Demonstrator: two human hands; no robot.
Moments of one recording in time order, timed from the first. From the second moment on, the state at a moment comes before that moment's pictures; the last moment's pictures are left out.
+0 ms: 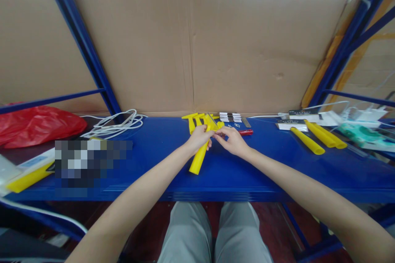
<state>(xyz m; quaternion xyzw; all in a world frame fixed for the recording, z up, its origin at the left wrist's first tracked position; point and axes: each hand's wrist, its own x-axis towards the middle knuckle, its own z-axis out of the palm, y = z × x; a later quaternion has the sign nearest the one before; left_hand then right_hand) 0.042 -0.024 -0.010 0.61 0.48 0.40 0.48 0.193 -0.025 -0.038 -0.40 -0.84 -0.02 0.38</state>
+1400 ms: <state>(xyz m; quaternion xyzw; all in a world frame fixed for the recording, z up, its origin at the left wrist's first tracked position) 0.035 -0.025 -0.006 0.59 0.51 0.38 0.50 0.272 0.067 -0.016 -0.68 -0.73 -0.01 0.02</state>
